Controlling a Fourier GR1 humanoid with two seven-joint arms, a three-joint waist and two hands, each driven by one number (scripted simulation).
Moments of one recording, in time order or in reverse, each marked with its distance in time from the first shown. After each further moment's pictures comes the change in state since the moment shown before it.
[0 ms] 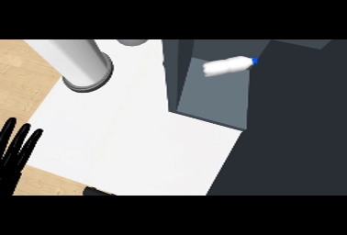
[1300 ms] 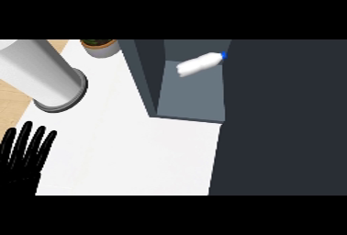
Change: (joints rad) left arm -0.004 -0.121 -0.076 0.003 -0.059 0.171 -0.035; right arm 0.443 0.064 0.009 -0.016 0.023 -0.019 -0.208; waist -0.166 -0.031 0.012
